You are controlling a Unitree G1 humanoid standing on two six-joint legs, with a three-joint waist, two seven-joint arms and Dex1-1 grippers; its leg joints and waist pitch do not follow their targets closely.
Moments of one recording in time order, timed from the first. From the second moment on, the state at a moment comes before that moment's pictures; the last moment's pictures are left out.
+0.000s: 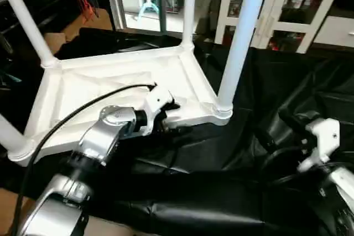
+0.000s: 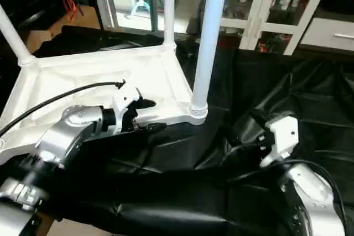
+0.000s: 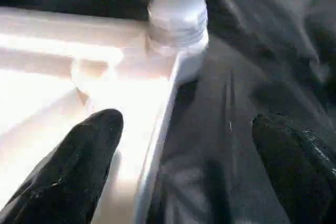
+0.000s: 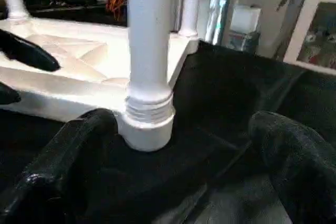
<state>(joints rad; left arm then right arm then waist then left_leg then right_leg) -0.63 0.33 -0.29 0.51 -0.13 0.24 -0.95 0.12 -0.40 -0.19 -0.15 0.36 0.10 0.62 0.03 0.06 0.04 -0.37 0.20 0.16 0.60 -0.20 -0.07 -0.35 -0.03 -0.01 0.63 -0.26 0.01</state>
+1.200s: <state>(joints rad) -0.84 0.29 -0.31 1.07 0.05 -0.09 -0.96 0.16 -0.43 -0.20 -0.22 0.39 0.15 0.62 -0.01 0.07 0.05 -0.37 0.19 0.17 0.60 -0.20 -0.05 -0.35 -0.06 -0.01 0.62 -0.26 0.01</state>
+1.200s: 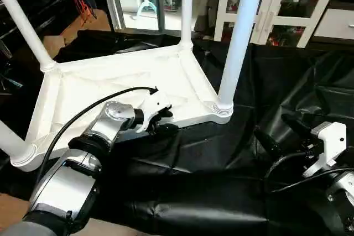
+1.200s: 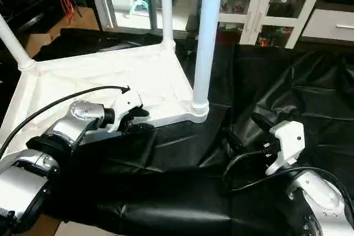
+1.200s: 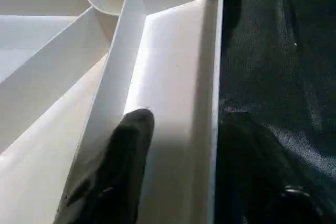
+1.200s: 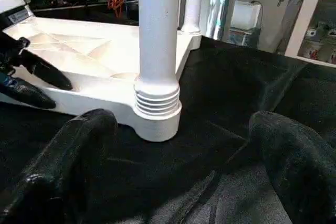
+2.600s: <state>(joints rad) -0.46 0.49 -0.27 0.46 0.01 0.04 -1.20 0.13 -0.41 -0.11 -0.18 0.45 0.19 0.73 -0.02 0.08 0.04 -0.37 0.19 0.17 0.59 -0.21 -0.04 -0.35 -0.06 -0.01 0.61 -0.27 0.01</state>
